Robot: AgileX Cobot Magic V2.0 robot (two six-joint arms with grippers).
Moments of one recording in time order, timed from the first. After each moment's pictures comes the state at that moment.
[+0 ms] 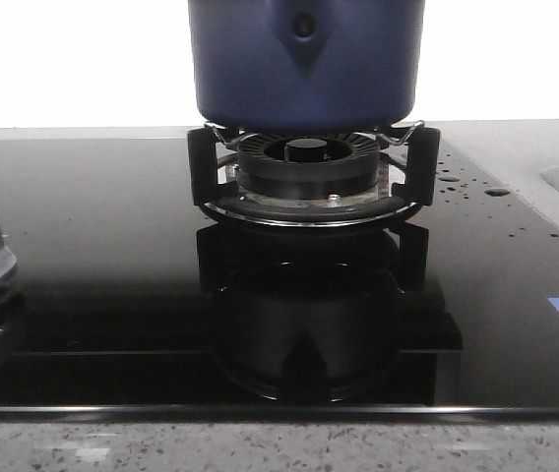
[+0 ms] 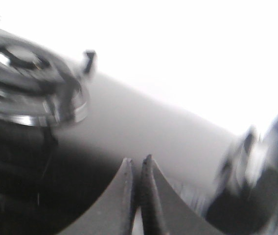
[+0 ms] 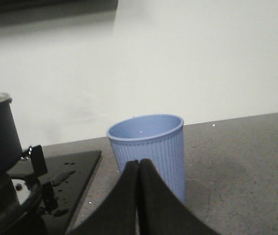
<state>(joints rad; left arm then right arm) 0.03 0.00 0.00 -0.96 0.13 0.40 -0.09 -0.01 0.02 0.07 -0.13 0.09</state>
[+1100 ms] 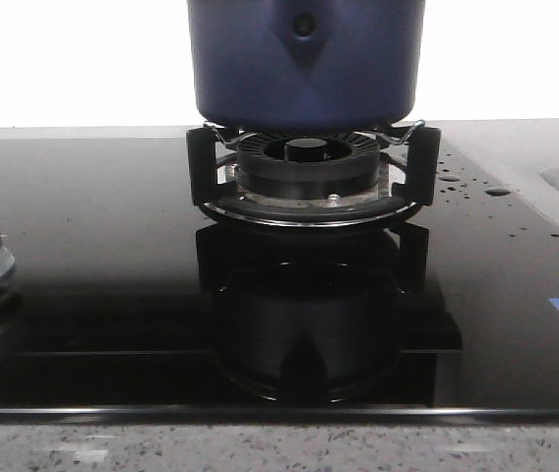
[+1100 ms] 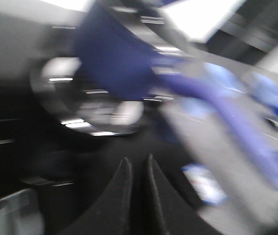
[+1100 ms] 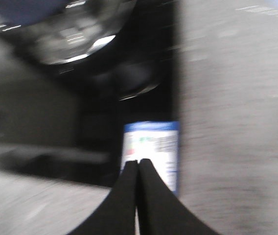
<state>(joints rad) -0.16 0.64 -0.49 -1.34 0.77 0.83 -0.02 0.45 -0.60 0.51 1.00 0.00</state>
